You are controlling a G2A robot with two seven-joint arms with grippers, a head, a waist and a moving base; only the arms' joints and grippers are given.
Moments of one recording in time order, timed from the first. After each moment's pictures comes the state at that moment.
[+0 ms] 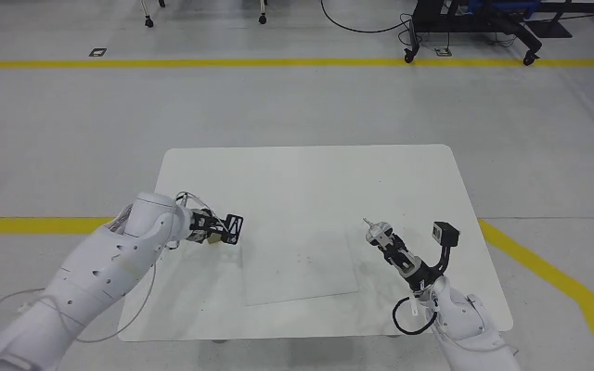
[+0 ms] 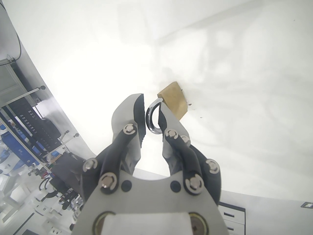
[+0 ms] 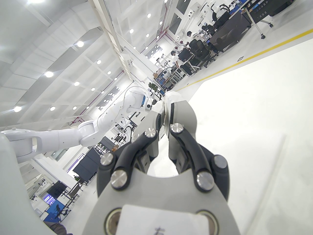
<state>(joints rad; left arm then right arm) 0.56 -0.95 -0.64 -1.23 1.98 -0.96 -0.09 -1.40 -1.15 1.42 -1.46 -0.06 -0.89 0.34</state>
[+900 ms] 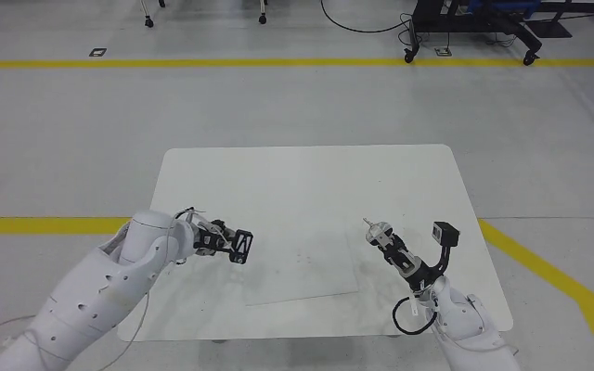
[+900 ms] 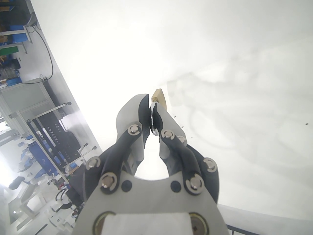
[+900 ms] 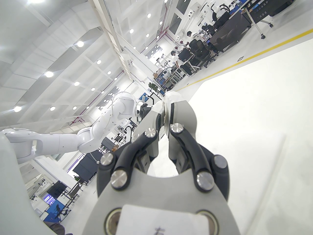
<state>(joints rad) 0.75 -0.88 -0.79 -1.52 2.02 -0.96 -0.05 -1.40 -1.15 1.42 -1.46 -0.06 -0.89 0.34</state>
